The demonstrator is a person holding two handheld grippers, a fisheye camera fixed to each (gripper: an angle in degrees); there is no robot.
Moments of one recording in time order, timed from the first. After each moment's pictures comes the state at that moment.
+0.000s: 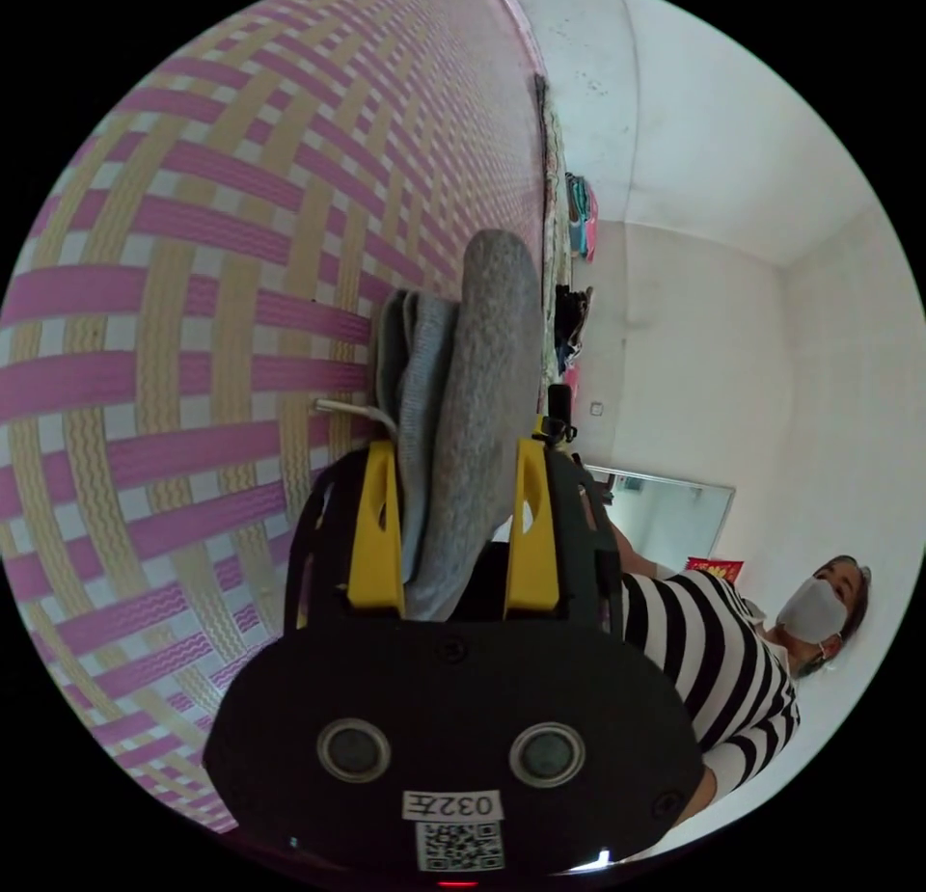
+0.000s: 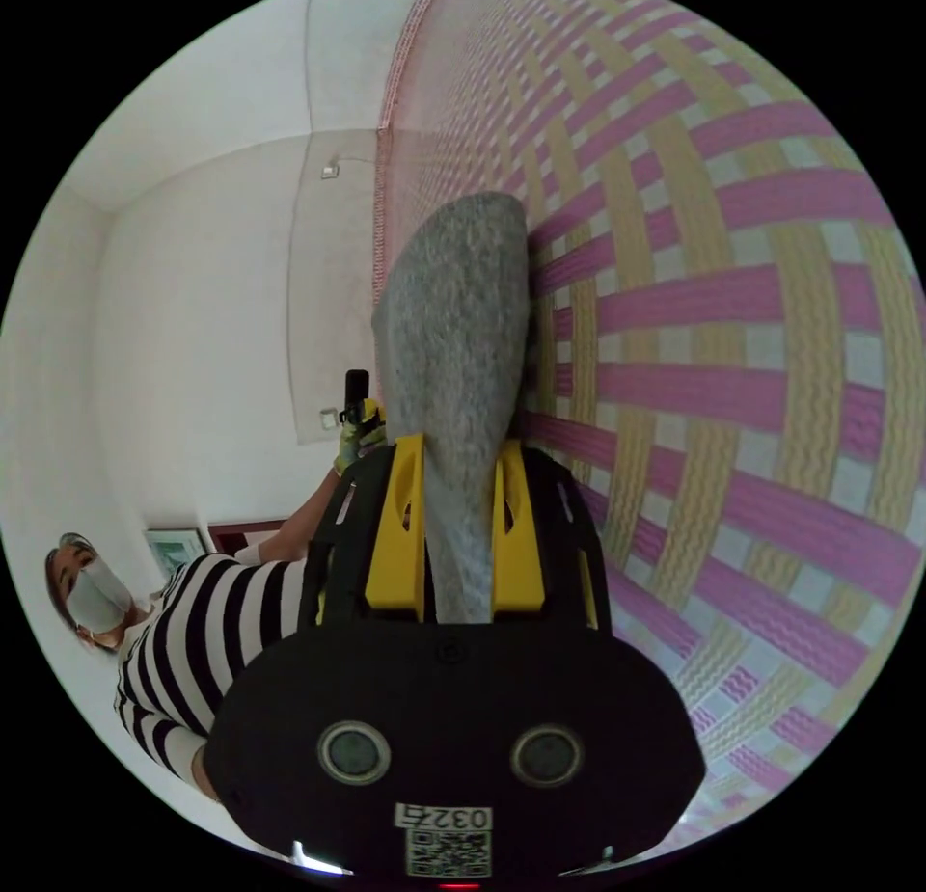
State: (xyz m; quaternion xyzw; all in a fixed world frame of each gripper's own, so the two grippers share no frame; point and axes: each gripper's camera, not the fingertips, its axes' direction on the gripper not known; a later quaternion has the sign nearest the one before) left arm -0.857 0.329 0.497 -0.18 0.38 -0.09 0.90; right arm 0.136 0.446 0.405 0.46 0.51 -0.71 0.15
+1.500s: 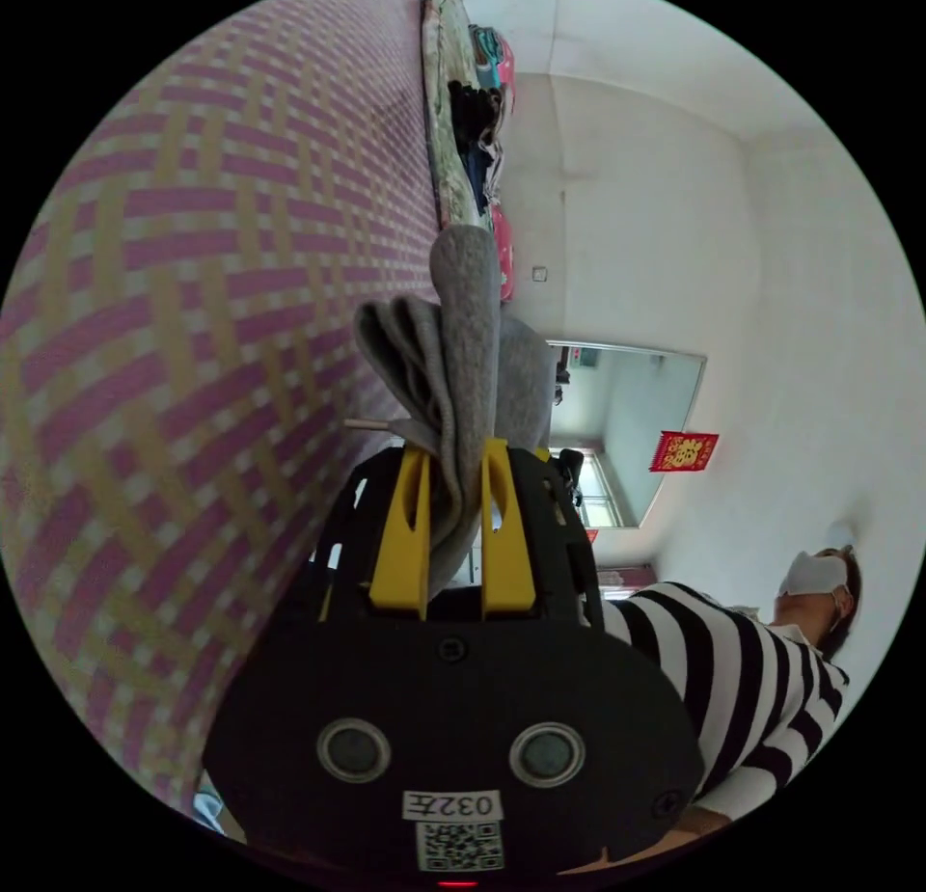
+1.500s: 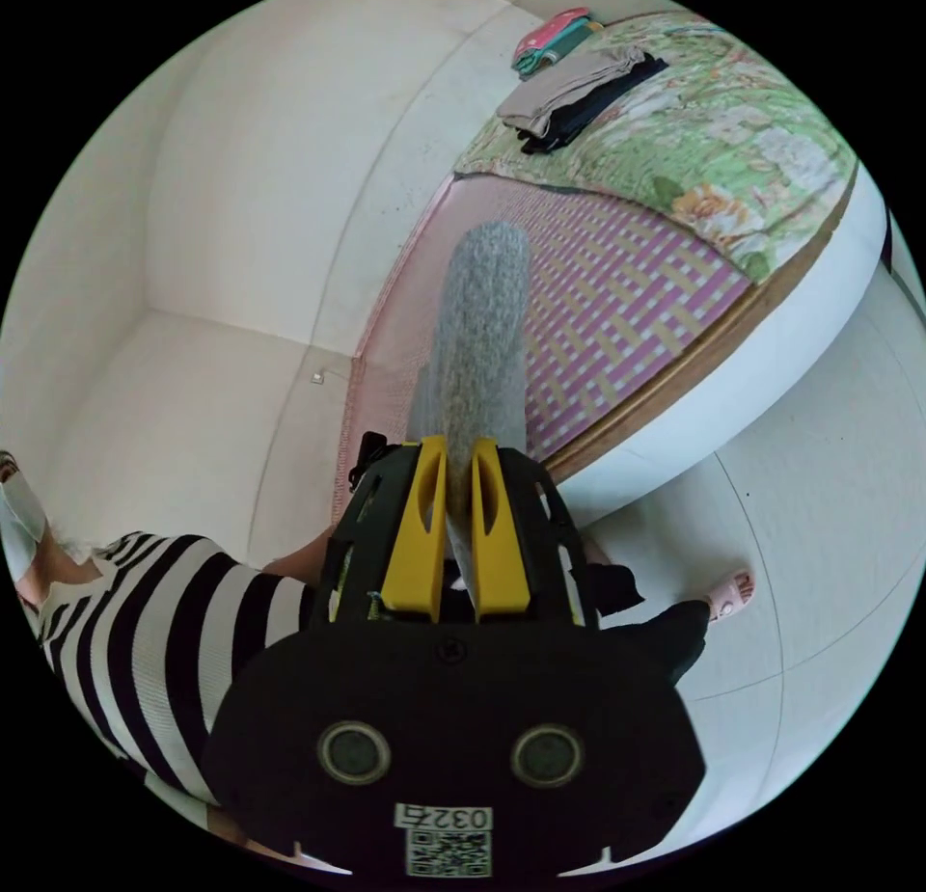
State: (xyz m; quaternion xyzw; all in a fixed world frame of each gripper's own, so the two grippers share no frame) left arm -0.940 0.537 0.767 -0.28 0.48 0.05 0.83; right arm 0.556 0.022 0.054 0.57 0.18 -0.80 -0.09
